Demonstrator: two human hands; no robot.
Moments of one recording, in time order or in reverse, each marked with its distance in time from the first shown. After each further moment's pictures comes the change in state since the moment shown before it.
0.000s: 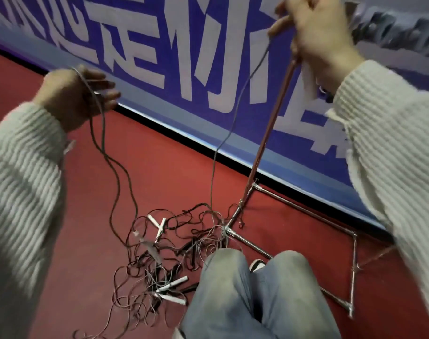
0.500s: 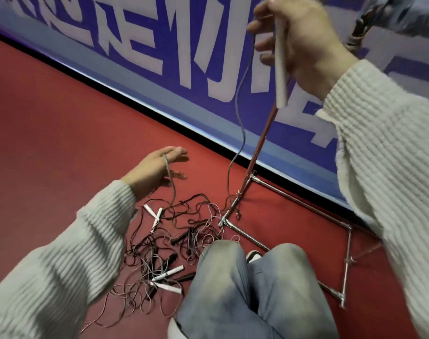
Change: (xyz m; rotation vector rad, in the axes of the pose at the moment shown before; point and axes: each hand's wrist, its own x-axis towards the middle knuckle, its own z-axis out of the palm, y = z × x) left_hand -0.098 -0.143 0.072 0.322 -0.385 -0.308; right_hand -0.019 -0.009 0.032 0.457 -0.294 0.273
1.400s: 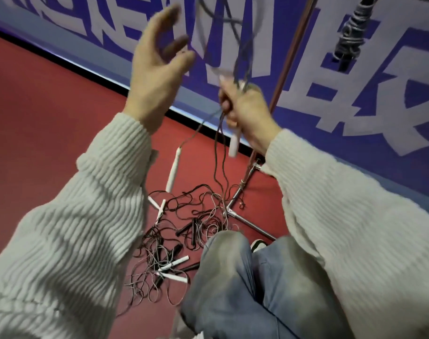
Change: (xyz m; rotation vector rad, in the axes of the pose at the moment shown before) left_hand 0.008 0.118 0.028 -0.049 0.179 0.820; right_hand -0.046 0.100 0.074 0.163 0.099 0.321
